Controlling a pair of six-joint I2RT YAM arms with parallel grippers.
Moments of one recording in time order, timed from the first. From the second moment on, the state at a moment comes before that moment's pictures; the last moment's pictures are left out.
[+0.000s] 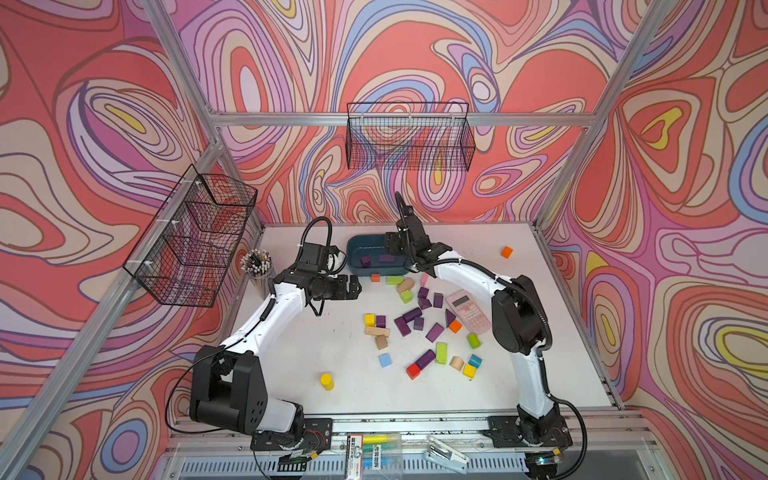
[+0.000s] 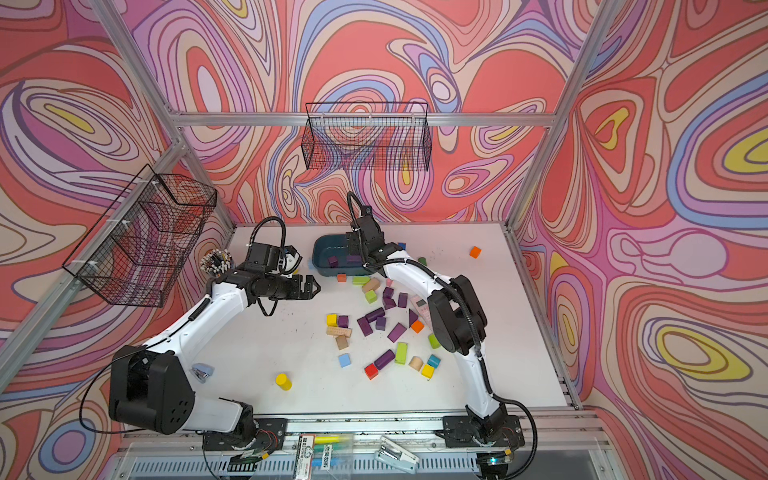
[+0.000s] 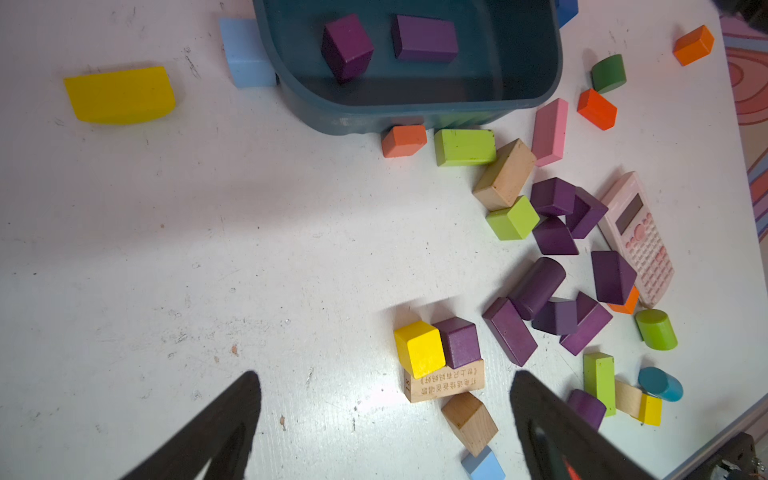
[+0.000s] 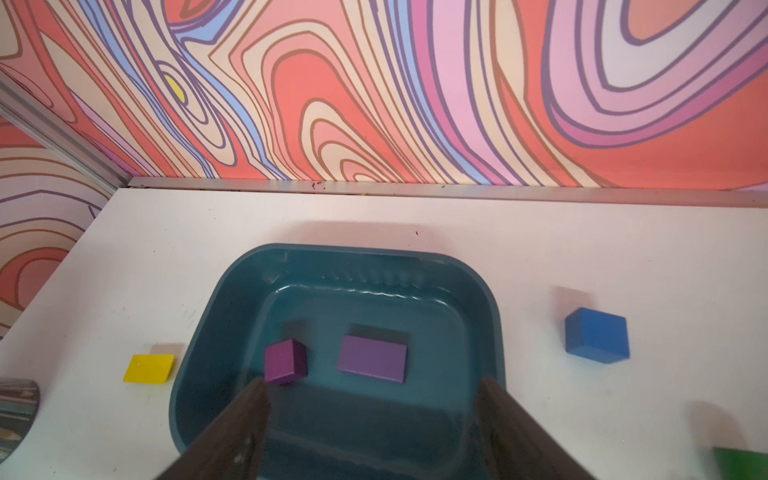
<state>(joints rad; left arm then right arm) -0.21 1.44 1.10 -0.64 0.27 -0.23 0.61 2.12 1.78 -0.20 0.26 0.35</state>
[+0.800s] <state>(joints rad) -0.21 1.44 1.10 -0.64 0.30 -0.27 0.61 1.86 1.46 -0.47 0.32 0.59</state>
